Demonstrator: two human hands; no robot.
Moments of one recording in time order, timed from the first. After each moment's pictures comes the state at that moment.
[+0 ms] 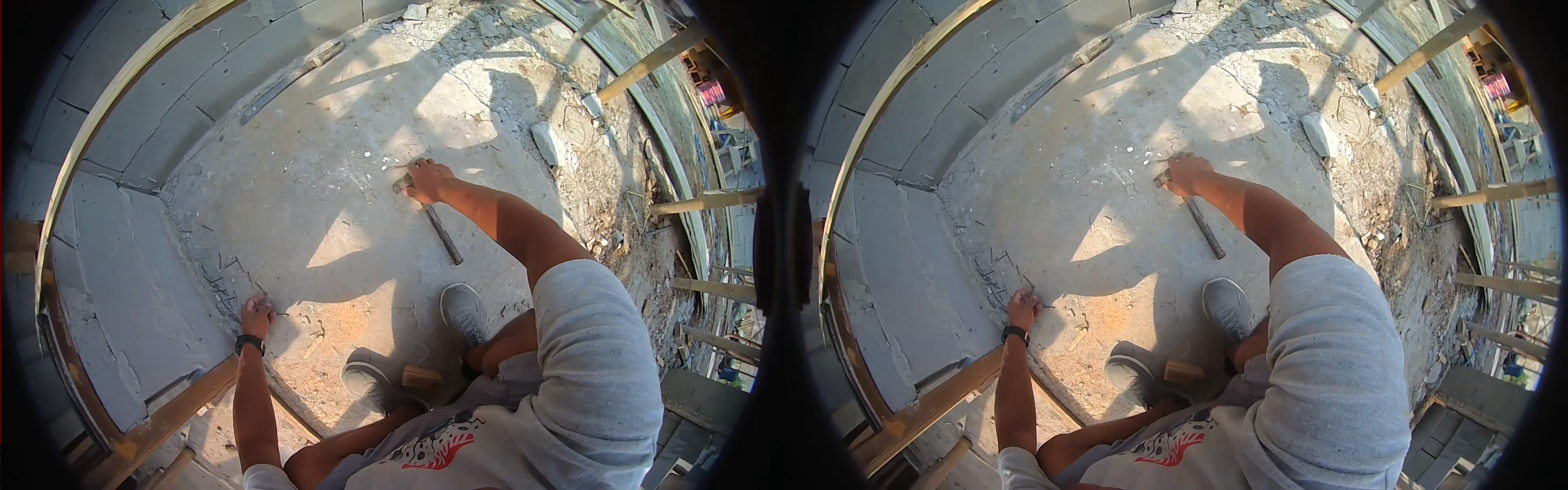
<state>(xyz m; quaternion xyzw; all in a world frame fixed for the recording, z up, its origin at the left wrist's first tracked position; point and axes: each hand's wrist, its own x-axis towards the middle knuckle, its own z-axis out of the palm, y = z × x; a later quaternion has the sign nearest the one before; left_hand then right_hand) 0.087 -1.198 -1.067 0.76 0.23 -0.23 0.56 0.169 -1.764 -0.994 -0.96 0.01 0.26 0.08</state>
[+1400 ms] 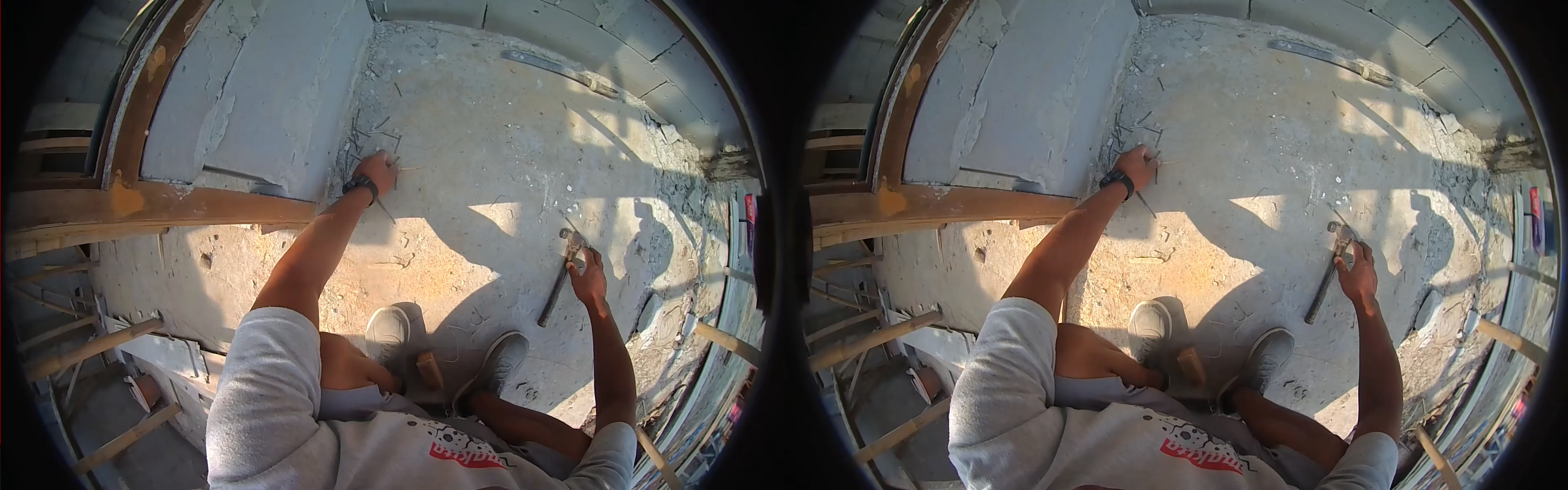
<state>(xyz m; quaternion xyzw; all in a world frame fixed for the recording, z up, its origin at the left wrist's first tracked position) 0.142 -1.205 -1.054 0.94 0.20 -0.11 0.26 0.123 -1.778 -0.995 -0.98 -0.07 0.16 0.13</state>
